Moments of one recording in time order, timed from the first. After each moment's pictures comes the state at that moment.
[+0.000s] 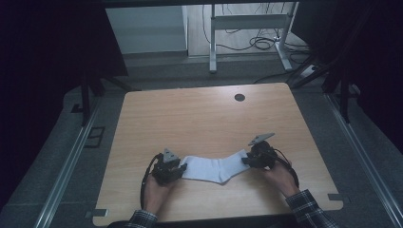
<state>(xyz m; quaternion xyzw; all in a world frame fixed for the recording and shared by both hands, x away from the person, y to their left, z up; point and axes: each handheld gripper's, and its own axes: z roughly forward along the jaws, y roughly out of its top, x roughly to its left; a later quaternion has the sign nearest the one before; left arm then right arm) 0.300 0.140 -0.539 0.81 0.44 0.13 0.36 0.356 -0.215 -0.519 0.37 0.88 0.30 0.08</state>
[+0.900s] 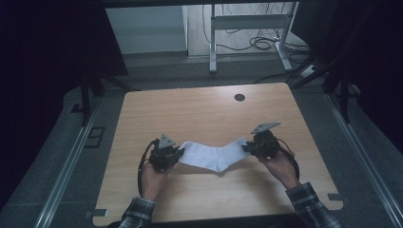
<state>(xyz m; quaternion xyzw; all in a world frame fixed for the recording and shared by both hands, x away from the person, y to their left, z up) 0.328 0.143 -0.486 0.81 0.42 0.17 0.38 0.369 -0.214 -0.472 0.37 0.86 0.34 0.11</state>
